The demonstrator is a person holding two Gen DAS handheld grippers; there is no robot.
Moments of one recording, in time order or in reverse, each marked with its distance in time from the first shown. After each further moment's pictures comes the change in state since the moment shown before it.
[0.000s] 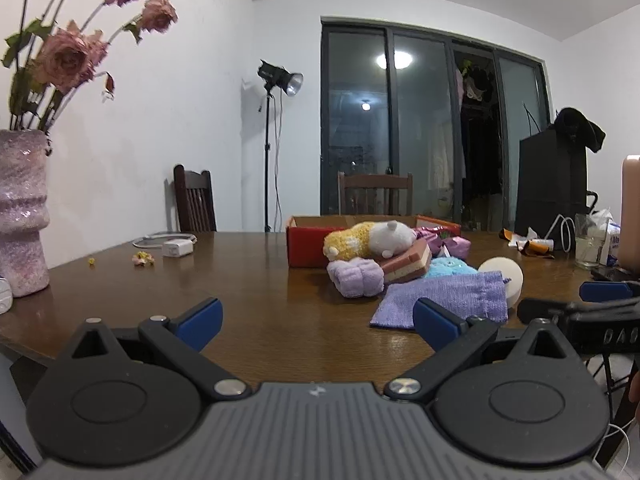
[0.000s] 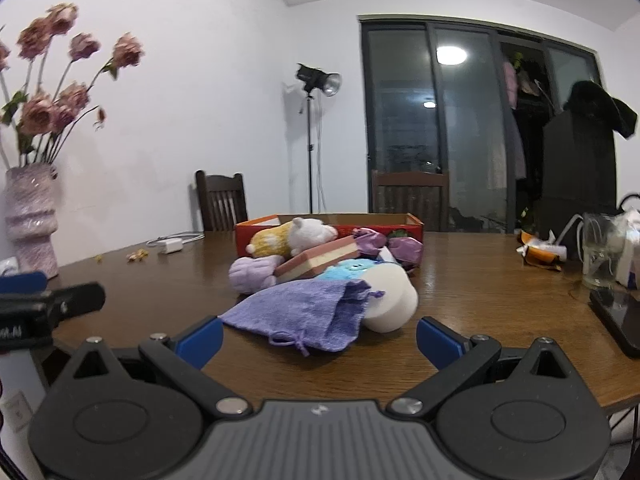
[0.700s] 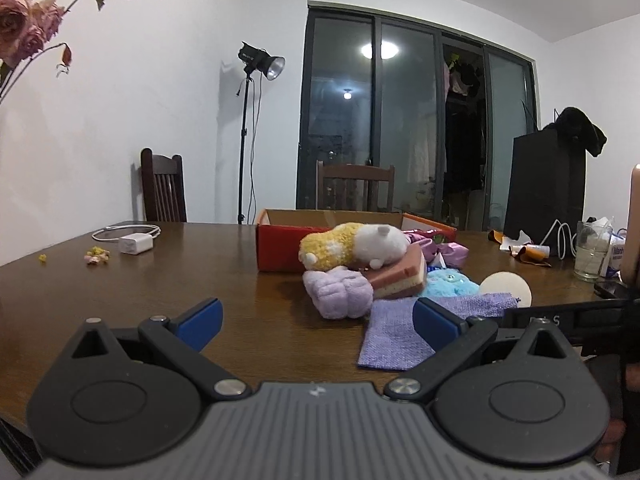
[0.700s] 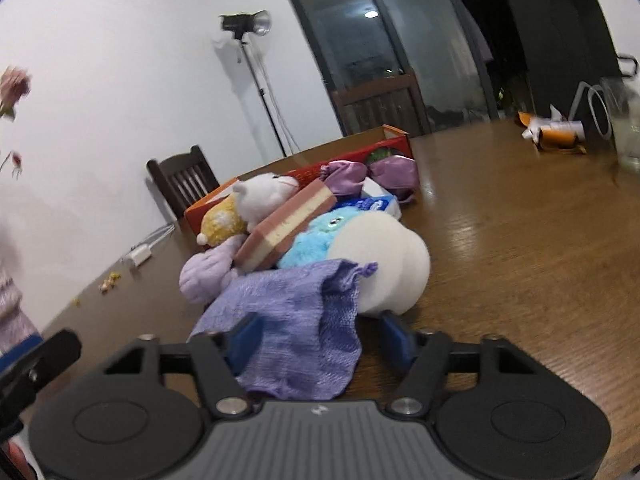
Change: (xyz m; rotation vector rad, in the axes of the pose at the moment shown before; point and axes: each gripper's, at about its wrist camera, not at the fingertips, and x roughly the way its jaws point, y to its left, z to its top) left arm 0.076 -0.002 0.014 -0.025 0.032 -0.081; right arm 0.113 -0.032 0.013 0.298 0.211 0.016
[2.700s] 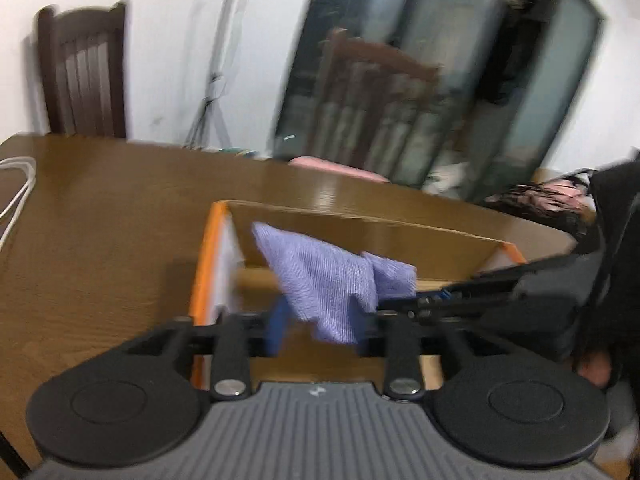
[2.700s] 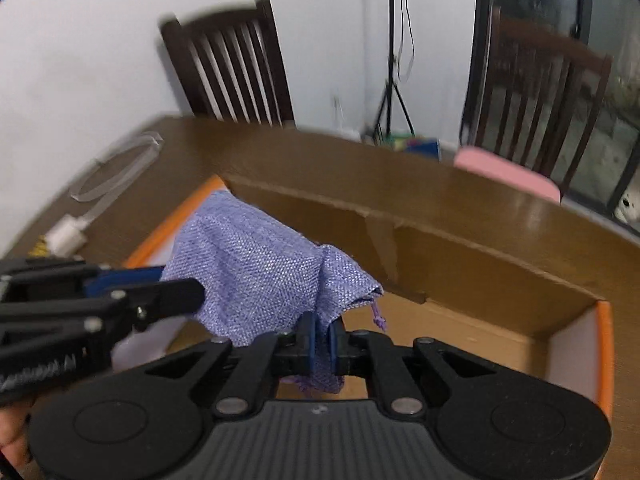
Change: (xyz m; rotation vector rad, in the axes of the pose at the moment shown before) left arm 0.435 0.072 0.161 -0.204 0.503 -0.082; right arm 0.409 0.062 0.278 -0.425 0.518 0.105
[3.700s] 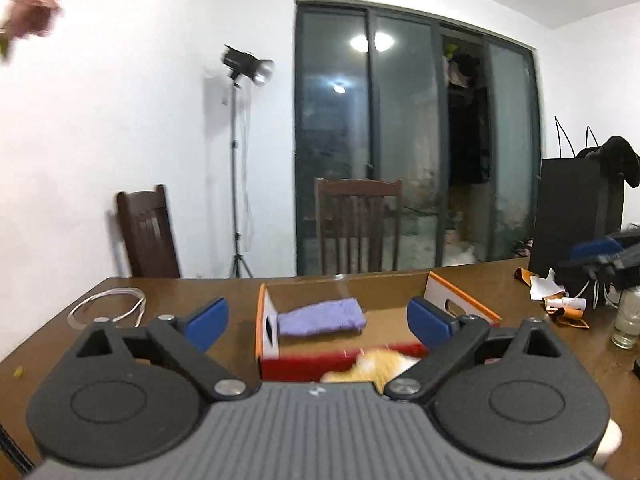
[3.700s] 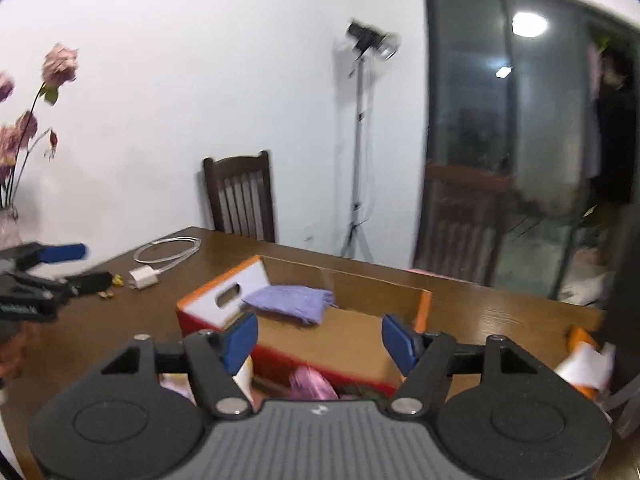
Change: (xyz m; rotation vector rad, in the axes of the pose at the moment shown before) left arm -0.266 -0.086 -0.189 0.248 -0.488 0.116; right arm -0.294 0.029 -0.239 -0.034 -0.536 -0.111
